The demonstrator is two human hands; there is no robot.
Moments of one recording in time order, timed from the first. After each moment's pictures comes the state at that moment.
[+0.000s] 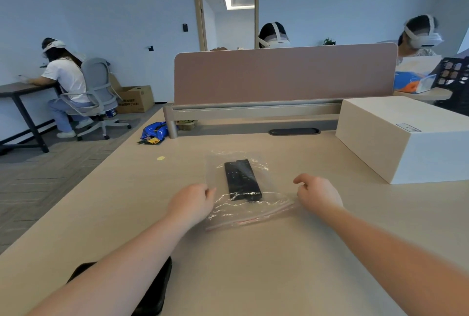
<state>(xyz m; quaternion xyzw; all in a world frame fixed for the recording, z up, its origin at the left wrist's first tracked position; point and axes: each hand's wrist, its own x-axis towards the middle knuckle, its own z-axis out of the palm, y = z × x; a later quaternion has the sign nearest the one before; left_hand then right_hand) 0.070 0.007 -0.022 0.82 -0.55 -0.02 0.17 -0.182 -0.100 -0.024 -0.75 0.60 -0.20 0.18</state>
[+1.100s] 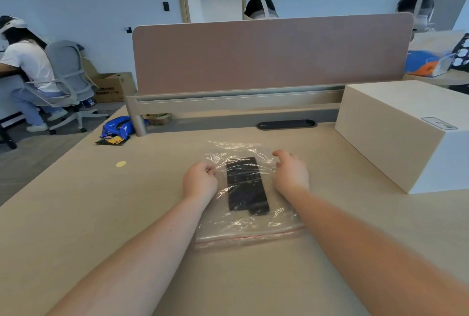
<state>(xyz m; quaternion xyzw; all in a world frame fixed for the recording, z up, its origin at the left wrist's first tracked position) 0.055 -0.148 -0.055 0.79 -0.41 -0.16 0.43 -0.123 -0.216 -0.054 -0.74 0.60 -0.28 0.13</state>
